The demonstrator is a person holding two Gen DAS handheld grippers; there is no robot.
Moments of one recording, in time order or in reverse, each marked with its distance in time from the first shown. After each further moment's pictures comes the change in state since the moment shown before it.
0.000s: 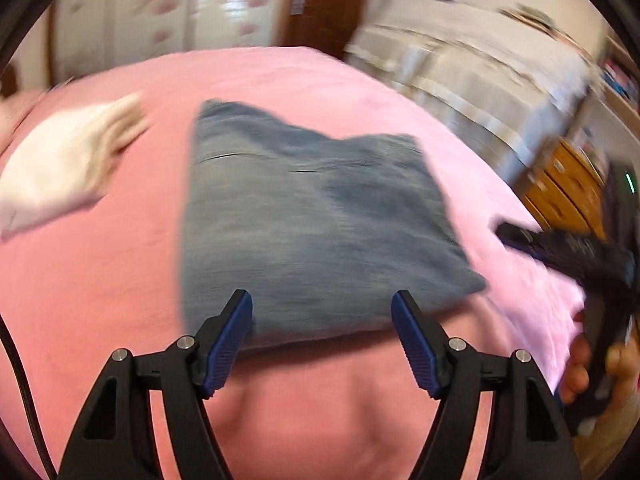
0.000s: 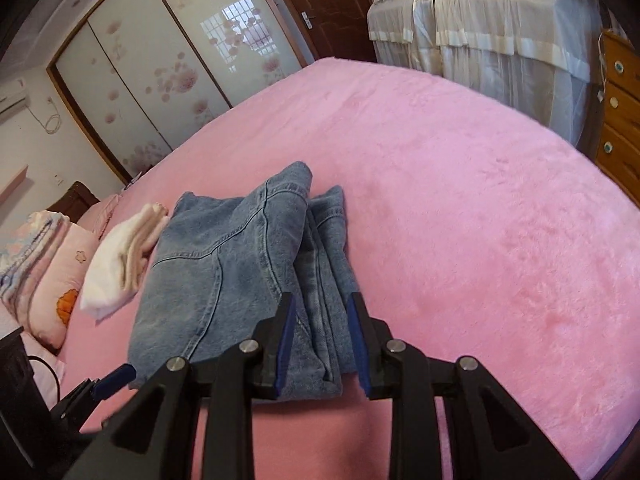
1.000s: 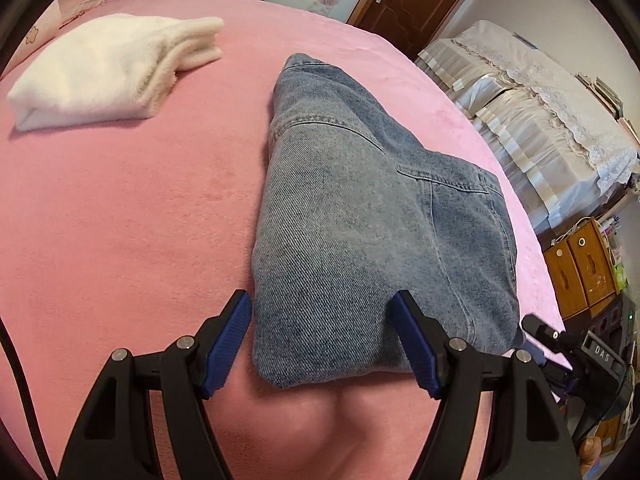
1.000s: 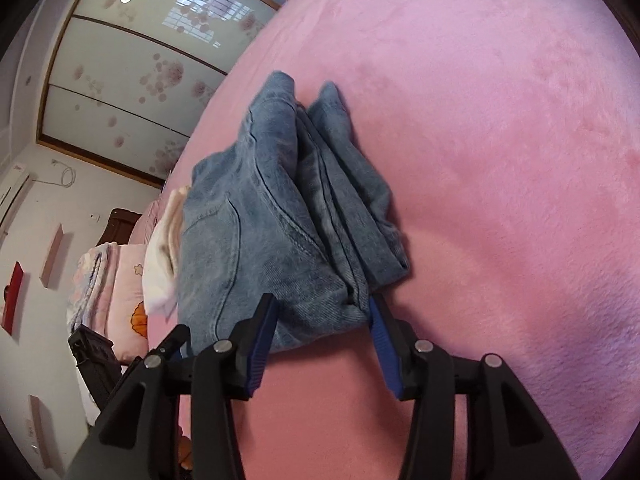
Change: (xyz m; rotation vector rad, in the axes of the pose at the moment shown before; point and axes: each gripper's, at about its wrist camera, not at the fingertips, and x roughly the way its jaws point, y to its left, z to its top) left arm 0.044 0.068 0.007 -0.276 0.071 0.000; right arm 0.042 -0.025 -0.033 0.264 0.169 0.219
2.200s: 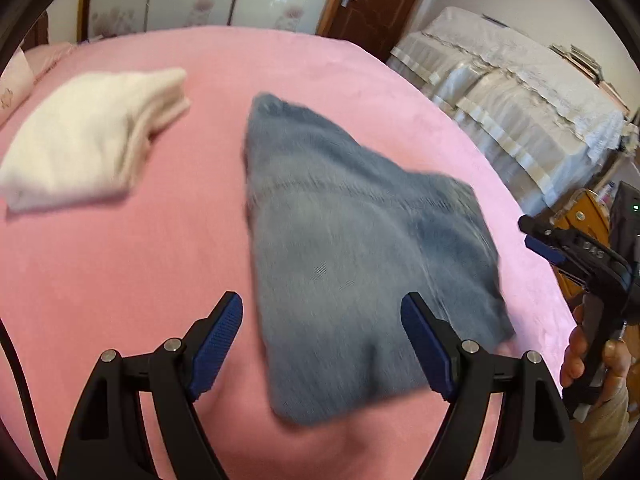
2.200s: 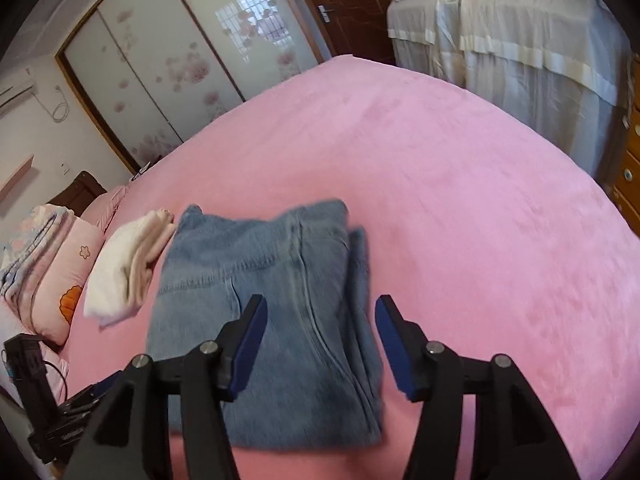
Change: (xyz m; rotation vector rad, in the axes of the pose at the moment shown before) left arm -0.017 -0.033 0.044 0.143 -0.047 0.036; right arm 0.007 0.088 0.091 -0.349 -0.168 -0.243
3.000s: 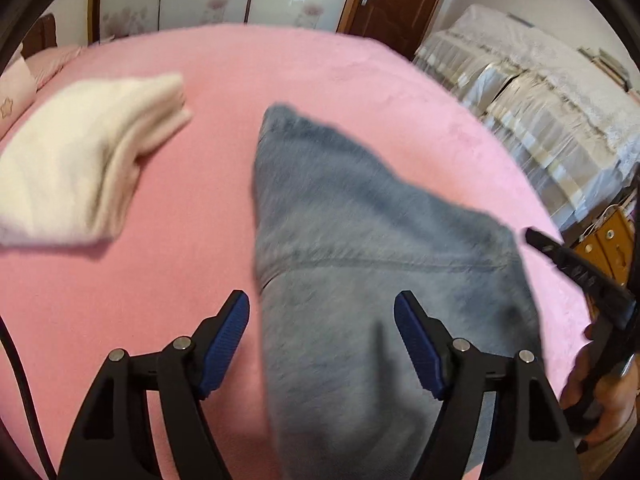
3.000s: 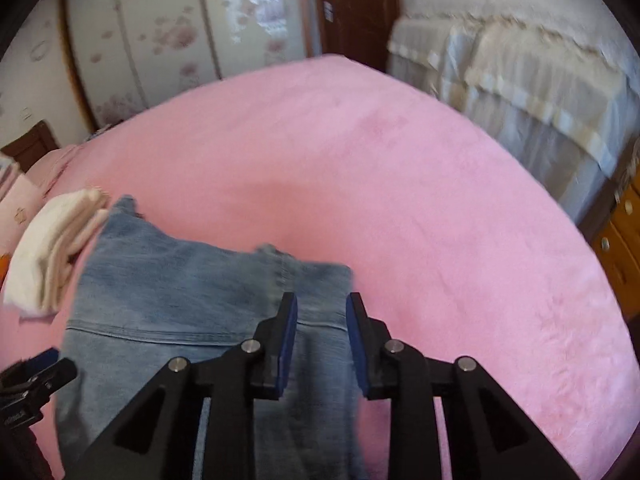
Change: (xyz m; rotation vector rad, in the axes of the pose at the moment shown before) left arm 0.060 0.001 0.048 -0.021 -0.005 0.054; right arm 0.070 0.031 0.031 -0.215 -0.026 -0.187
